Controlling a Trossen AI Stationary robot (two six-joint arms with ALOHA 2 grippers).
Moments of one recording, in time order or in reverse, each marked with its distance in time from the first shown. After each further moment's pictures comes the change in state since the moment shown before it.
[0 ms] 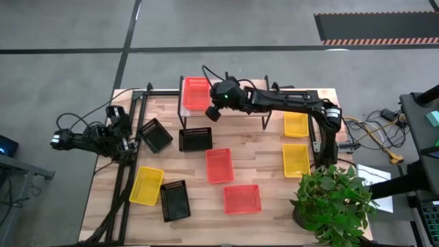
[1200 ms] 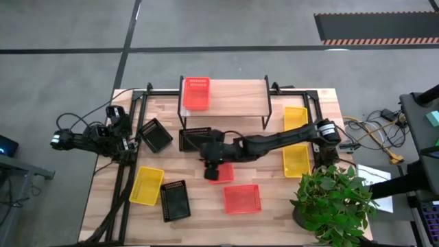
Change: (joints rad) left arm 0.000 0.000 0.000 0.000 0.000 -0.002; right arm 0.408 0.082 -0.059 0.059 -0.052 0.086
